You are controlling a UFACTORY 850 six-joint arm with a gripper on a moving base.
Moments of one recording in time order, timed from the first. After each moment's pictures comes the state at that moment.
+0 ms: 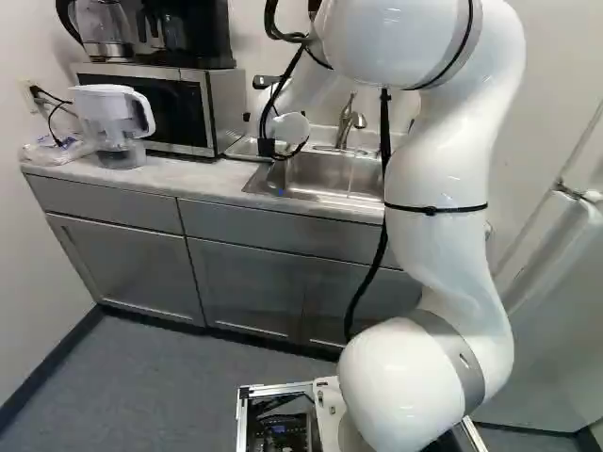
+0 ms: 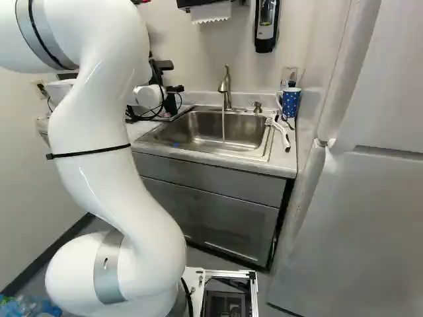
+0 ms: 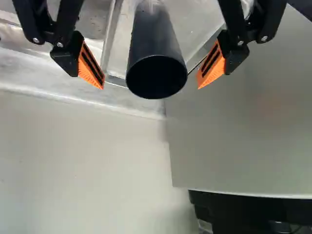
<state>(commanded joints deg) 14.5 -22.6 -68.6 5.9 39.2 -3.0</state>
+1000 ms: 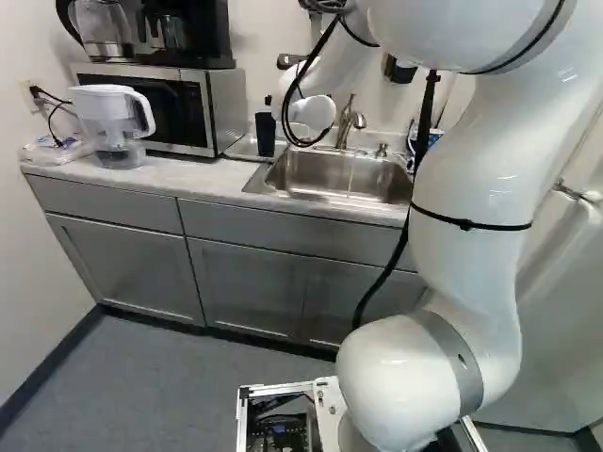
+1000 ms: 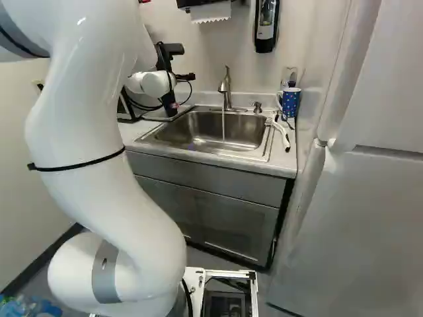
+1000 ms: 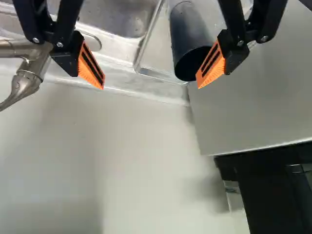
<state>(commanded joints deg) 8.7 -12.9 -63.4 5.9 36.7 -3.0</state>
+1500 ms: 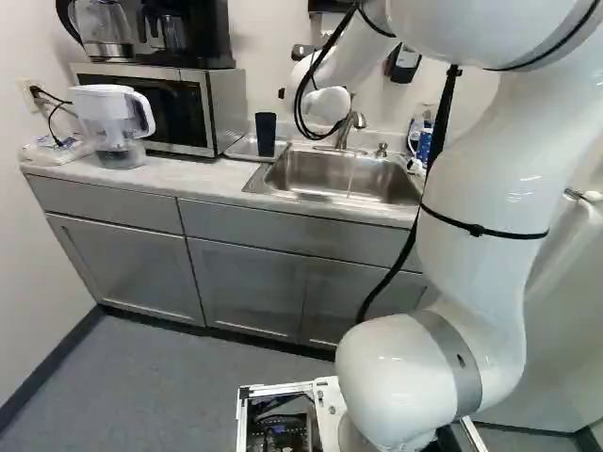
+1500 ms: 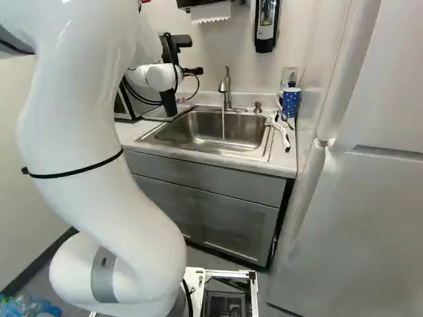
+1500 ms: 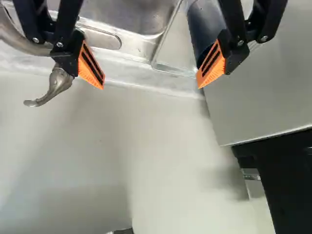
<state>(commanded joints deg) 5.0 -10.3 -63.6 5.9 34.5 -3.0</state>
